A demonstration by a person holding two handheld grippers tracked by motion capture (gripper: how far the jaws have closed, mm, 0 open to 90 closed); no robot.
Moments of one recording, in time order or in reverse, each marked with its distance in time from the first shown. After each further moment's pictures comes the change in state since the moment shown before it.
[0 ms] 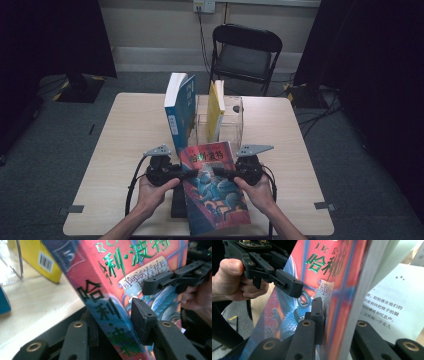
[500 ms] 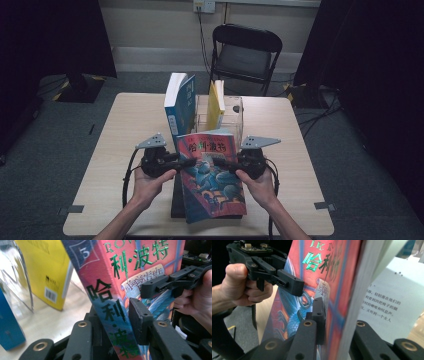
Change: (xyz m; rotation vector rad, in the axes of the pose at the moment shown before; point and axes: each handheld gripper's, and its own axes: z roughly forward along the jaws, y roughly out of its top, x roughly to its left) left arm -0.018 0.033 -0.023 -0.086 0.017 0.117; right arm 0.011 0.029 -0.017 -0.099 -0.003 -0.038
